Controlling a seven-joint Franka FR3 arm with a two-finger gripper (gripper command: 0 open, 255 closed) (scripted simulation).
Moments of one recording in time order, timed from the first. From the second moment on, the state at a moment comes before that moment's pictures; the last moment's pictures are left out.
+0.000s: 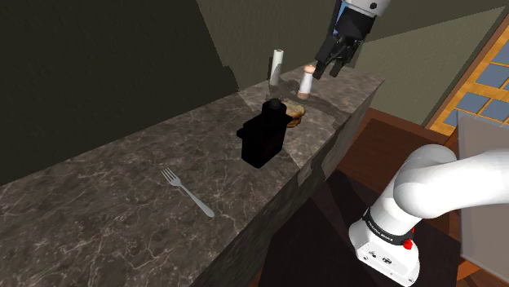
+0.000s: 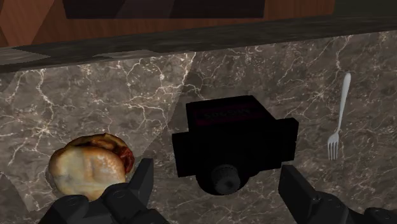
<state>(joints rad) -0.01 -0.82 0.01 -2.27 0.12 1.65 0.06</state>
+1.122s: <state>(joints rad) 0.03 -0.52 0.32 -2.29 0.19 1.95 0.36</state>
